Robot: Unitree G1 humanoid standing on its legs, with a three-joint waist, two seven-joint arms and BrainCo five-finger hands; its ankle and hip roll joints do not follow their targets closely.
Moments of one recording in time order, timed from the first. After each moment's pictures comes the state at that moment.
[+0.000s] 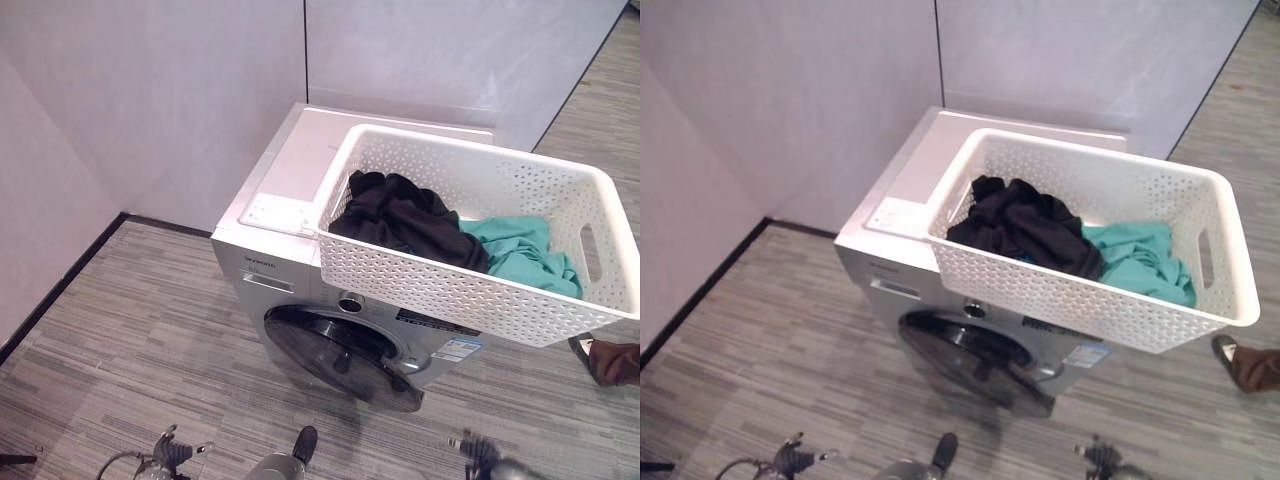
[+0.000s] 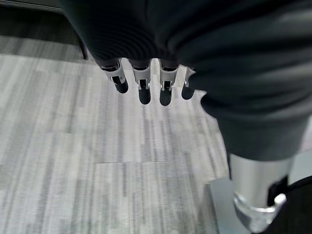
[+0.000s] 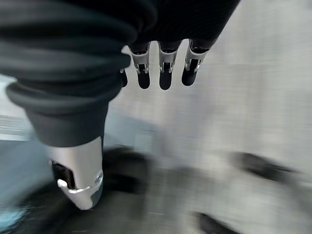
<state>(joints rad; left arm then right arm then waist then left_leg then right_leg) 0.03 0.39 -0.16 1.18 0.01 -0.09 0.17 -0.06 -0.36 0.04 1.00 0.29 -0.04 0.01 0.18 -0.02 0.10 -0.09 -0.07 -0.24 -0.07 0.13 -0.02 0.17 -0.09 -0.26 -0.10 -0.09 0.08</state>
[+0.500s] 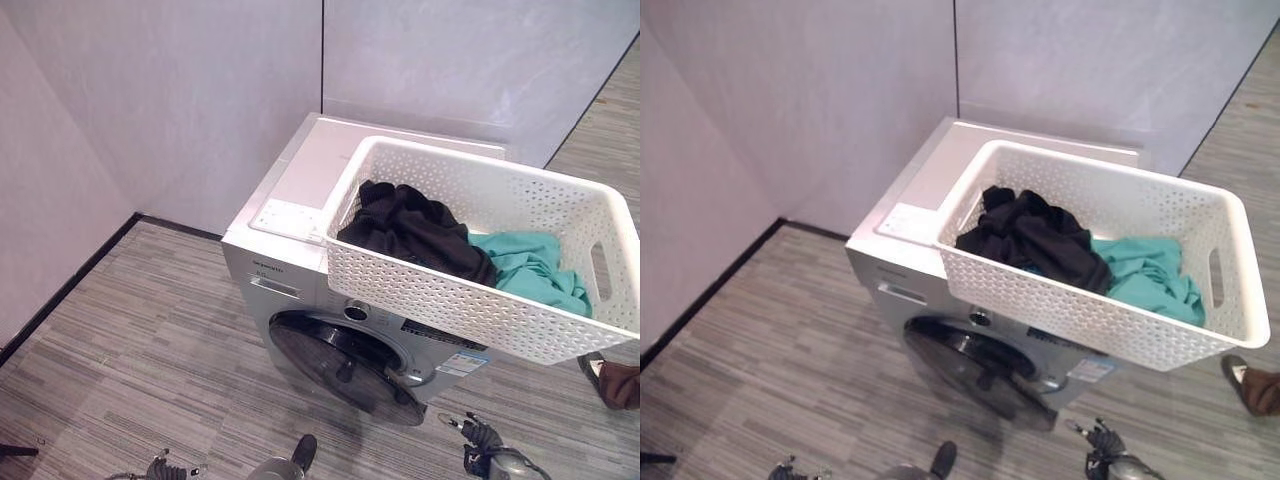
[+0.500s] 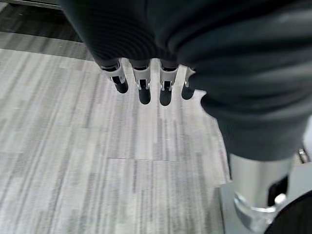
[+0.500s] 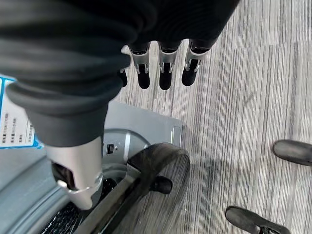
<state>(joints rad) 0.04 0.38 -0.14 1.20 0.01 -0.08 0.17 -0.04 -0.32 0.05 1.12 0.40 -0.07 0.03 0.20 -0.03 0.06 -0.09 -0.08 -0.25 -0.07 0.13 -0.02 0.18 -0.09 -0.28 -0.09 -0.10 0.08</state>
